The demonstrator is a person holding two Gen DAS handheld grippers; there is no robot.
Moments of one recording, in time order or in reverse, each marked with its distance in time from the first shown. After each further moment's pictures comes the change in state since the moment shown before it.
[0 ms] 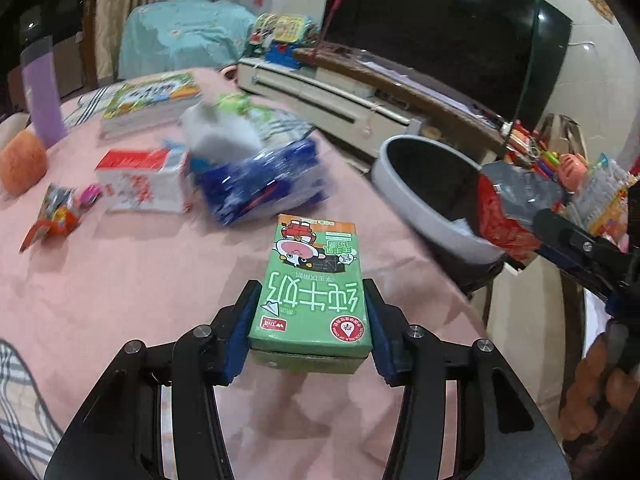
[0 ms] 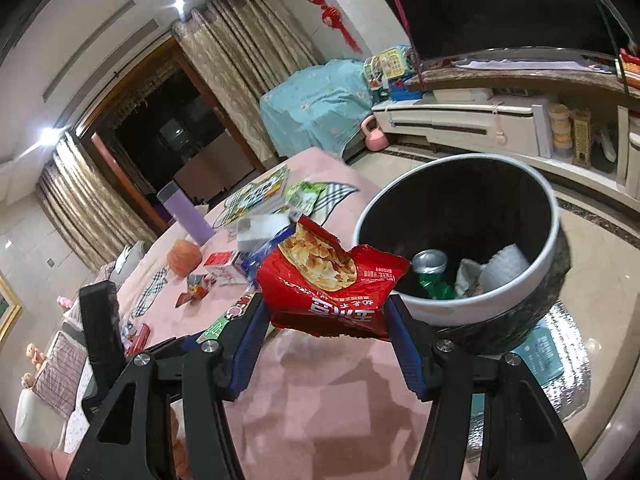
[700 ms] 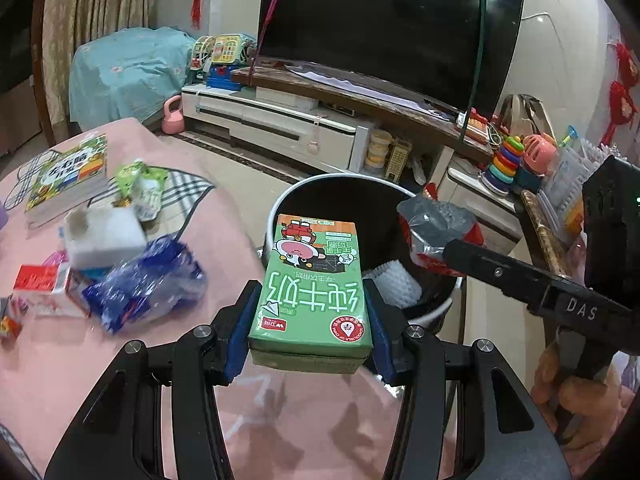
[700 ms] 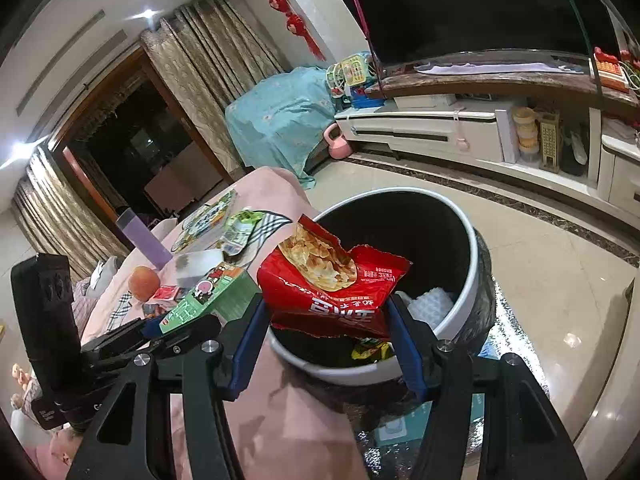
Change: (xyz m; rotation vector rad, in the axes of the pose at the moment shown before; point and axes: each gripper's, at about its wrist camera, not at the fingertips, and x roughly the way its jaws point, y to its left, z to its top) left arm 0.032 -0.087 0.065 0.141 -0.025 -0.093; right arm 0.000 -0.062 0.040 0.036 -0.007 -0.099
